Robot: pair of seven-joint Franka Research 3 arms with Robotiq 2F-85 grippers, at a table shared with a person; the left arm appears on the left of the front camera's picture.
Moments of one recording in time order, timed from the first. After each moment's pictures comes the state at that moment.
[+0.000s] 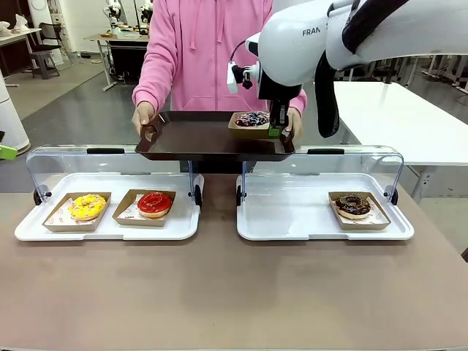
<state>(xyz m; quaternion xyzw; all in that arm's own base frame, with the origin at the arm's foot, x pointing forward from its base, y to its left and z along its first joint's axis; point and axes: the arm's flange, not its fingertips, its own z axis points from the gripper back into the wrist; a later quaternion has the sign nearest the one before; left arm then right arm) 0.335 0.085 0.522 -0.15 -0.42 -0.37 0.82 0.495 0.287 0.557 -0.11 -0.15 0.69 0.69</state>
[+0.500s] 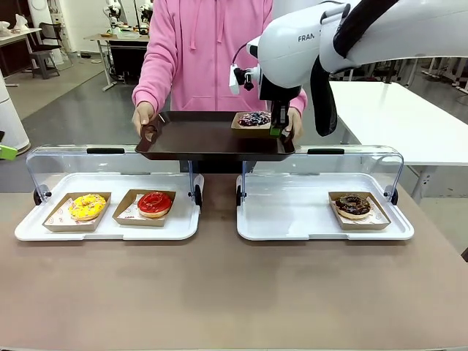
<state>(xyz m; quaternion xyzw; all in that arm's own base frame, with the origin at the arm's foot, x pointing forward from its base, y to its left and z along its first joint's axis) 0.335 0.085 0.522 -0.15 -0.42 -0.37 0.82 0.520 0.287 0.545 -0.11 -0.14 0.69 0.70</state>
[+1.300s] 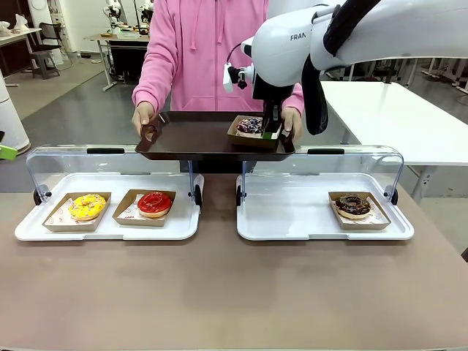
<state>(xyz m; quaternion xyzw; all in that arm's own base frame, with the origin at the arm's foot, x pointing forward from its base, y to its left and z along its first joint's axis) 0.335 0.085 0.522 -0.15 -0.42 -0.37 0.82 0.524 0.298 0.549 -0.09 -0.16 0.70 0.69</state>
